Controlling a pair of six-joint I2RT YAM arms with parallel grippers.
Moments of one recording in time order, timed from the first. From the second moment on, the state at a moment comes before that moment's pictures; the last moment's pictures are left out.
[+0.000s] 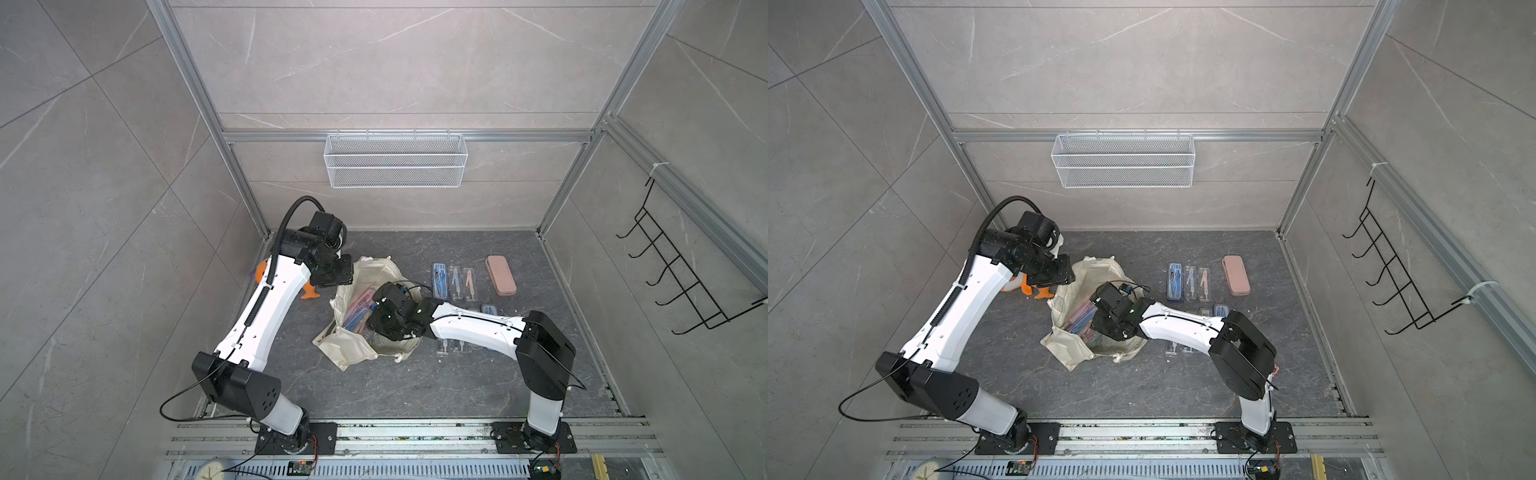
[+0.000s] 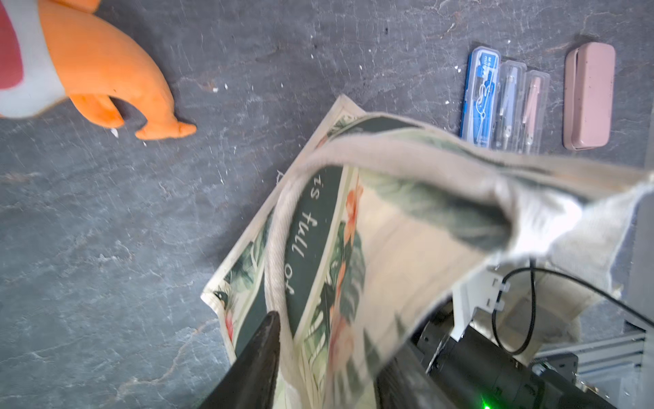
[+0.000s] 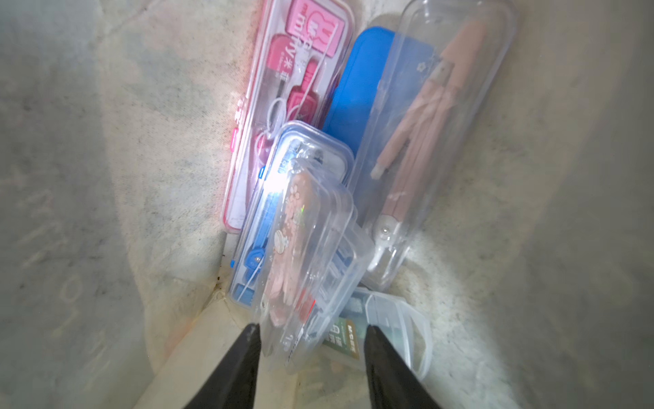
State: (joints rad) left arm -0.37 1.58 1.79 -1.35 0.06 -0.35; right arm 0.98 1.89 1.40 -0.41 -0.03 1.23
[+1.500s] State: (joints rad) left arm -0.45 1.76 1.92 -1.30 0.29 -0.26; right arm 1.09 1.99 1.52 -0.43 -0.20 0.78
